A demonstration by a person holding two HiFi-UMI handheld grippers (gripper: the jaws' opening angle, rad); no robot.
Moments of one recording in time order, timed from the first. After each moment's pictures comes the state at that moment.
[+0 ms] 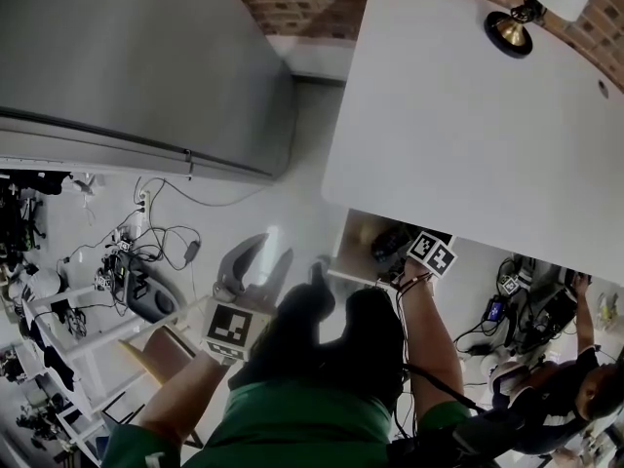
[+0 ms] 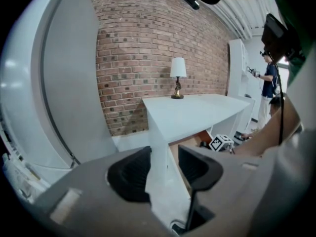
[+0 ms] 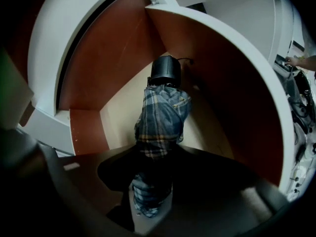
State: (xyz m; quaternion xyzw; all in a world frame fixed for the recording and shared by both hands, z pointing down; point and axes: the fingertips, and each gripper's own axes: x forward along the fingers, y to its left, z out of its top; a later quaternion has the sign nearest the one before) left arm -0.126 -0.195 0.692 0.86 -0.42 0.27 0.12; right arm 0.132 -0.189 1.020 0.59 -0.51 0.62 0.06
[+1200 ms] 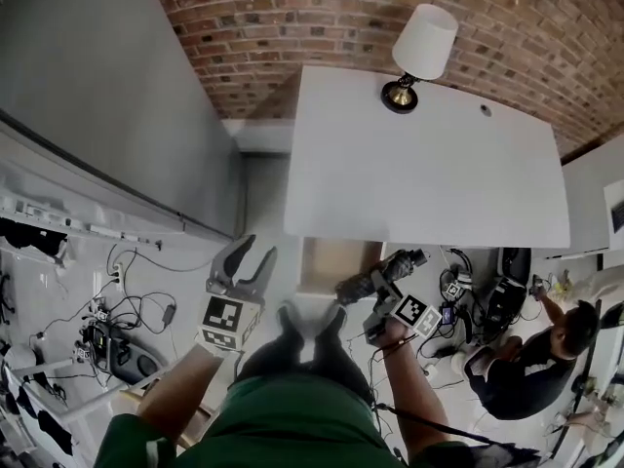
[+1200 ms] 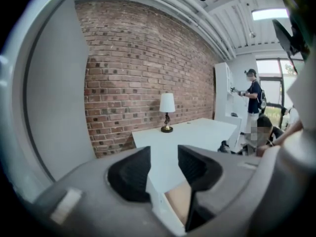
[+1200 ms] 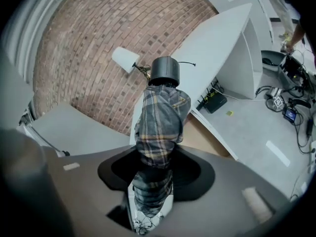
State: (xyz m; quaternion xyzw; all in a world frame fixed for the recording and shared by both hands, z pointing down) left arm -0.090 -0.202 0.485 0.91 -0.37 0.18 0.07; right arm 0.149 -0.094 0.677 0.60 -0.55 0.57 -0.14
